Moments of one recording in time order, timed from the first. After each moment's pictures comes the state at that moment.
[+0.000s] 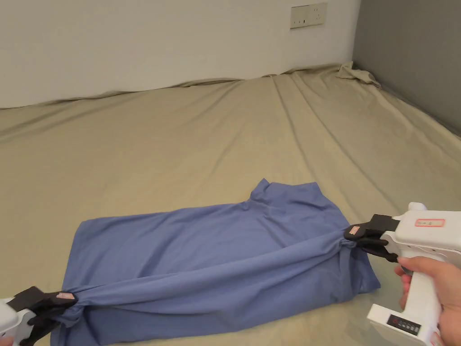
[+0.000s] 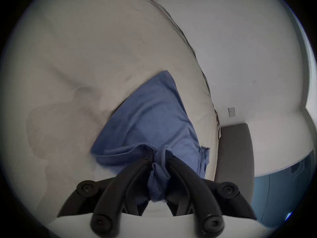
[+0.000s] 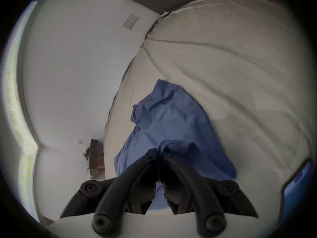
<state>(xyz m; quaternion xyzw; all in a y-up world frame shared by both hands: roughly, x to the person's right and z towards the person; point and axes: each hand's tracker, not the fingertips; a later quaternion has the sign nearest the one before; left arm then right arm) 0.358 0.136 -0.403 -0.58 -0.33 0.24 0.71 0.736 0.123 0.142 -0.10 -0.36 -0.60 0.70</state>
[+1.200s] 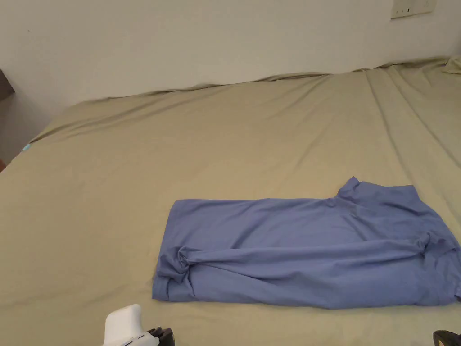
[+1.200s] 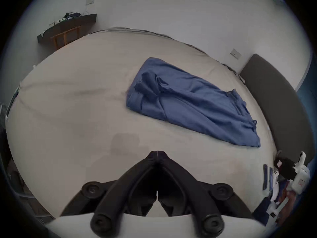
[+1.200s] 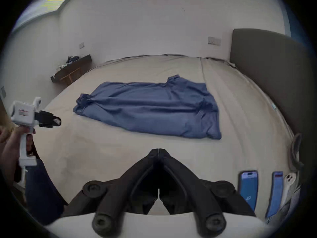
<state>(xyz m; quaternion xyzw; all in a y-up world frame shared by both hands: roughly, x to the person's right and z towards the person) 0.290 0.125 -0.286 -0.45 -0.39 -0.08 0.80 0.518 0.153 0.133 -0.32 -0.33 -0.19 0.87</state>
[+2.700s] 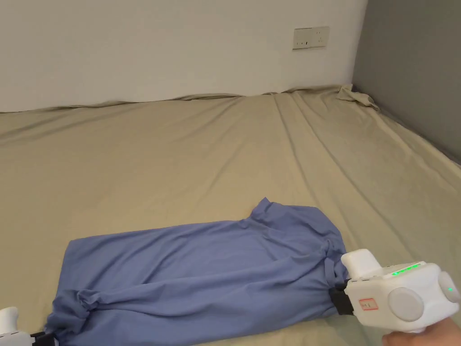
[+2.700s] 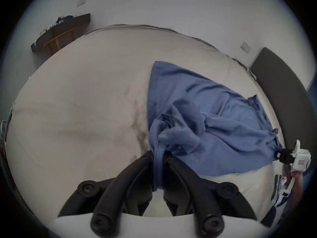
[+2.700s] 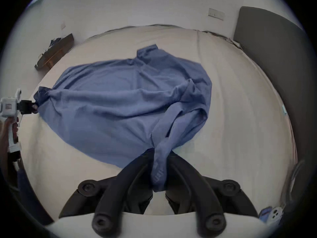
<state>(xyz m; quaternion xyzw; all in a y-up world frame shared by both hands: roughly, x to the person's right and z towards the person) 0.348 0.123 -0.367 -0.46 -0.38 -0.10 0.79 0.678 0.121 0.090 -0.43 -0.34 -0.19 0.82</state>
